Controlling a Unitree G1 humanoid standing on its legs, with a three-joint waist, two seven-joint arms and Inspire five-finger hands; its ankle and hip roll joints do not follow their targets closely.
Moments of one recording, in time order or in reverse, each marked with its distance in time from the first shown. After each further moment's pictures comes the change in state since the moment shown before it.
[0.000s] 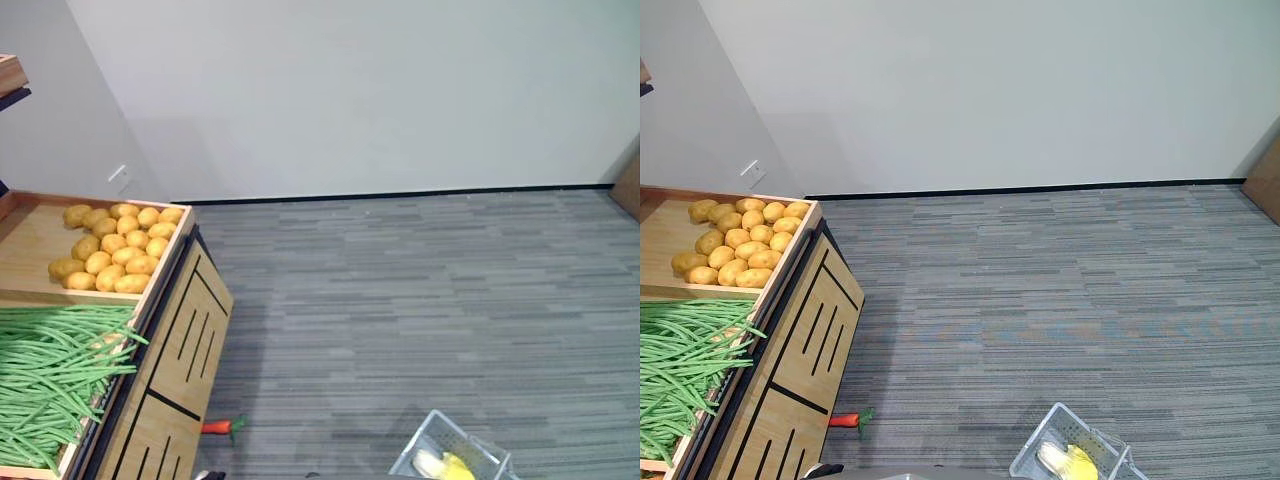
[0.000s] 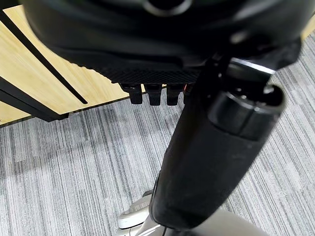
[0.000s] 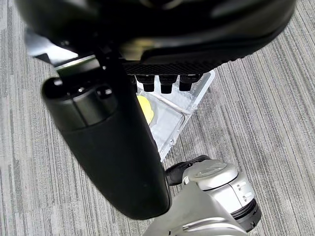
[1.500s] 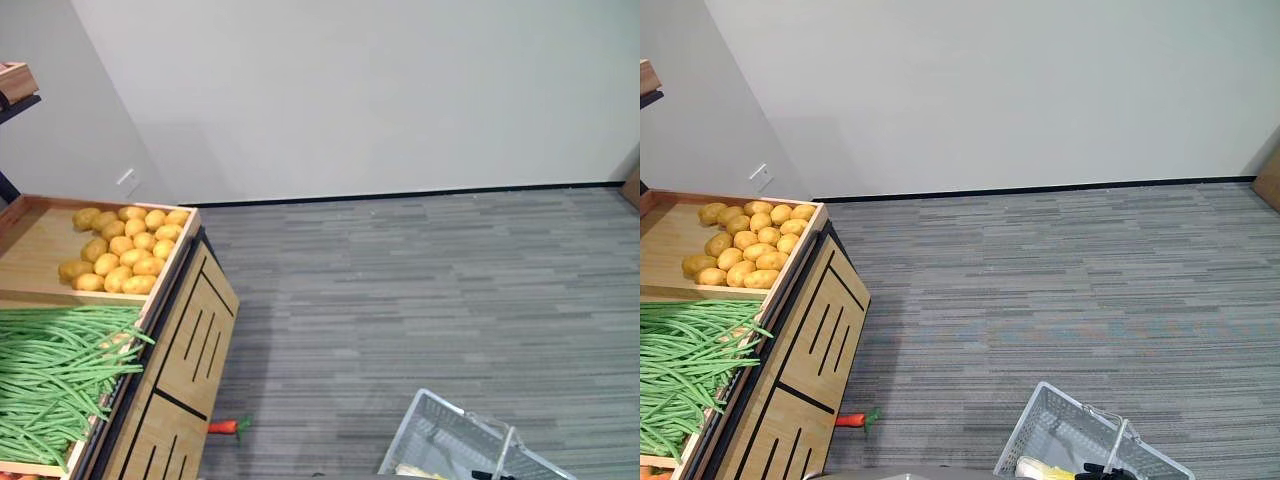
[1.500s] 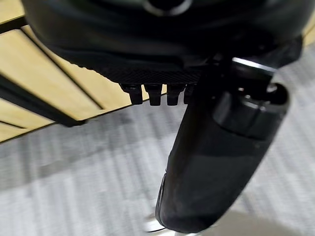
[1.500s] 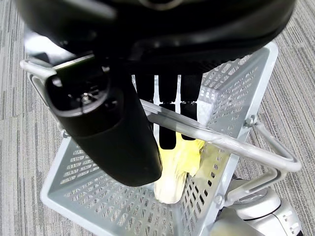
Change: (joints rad) left arm 0.002 0.008 -0.019 0.060 0.035 0.035 -0.020; right arm -0.044 -0.075 -0.051 -0.026 -0.020 0.021 -0.020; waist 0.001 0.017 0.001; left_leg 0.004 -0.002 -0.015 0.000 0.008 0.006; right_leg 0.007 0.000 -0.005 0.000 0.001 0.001
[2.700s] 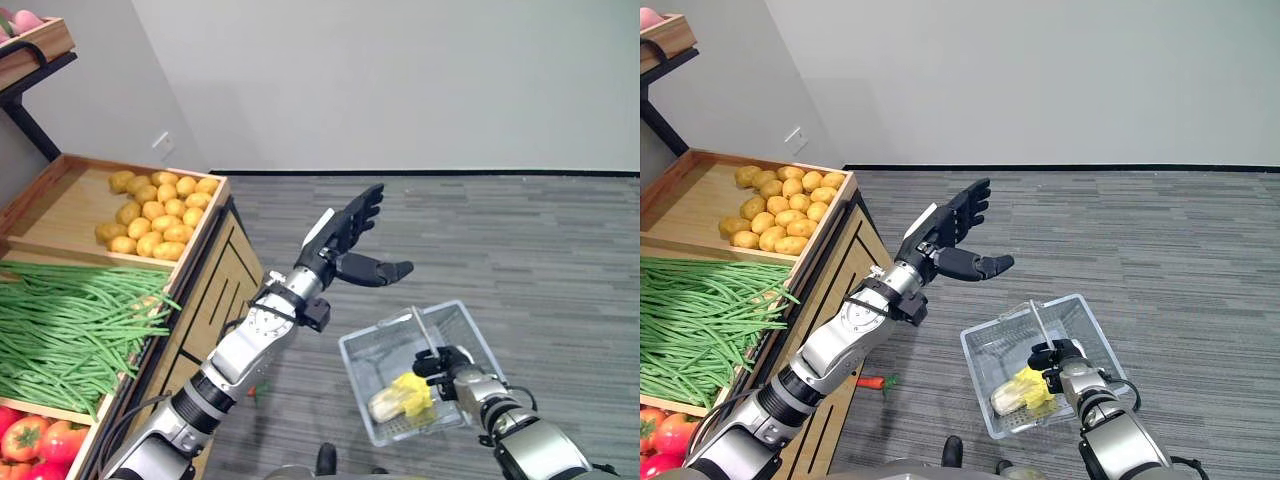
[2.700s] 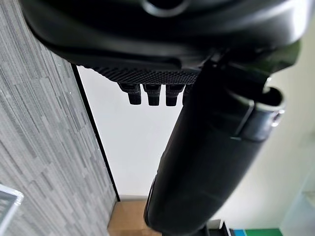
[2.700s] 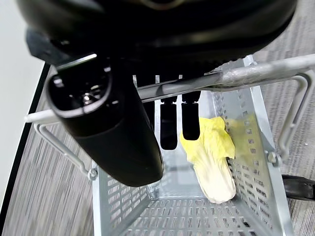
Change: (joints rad) left arm -0.408 0.169 -0.294 -1.406 -0.574 -0.065 0.034; right arm -0.401 -0.021 0.313 -0.087 0.018 0.058 0.005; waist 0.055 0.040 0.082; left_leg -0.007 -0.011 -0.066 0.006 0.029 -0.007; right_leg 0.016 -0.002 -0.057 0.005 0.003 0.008
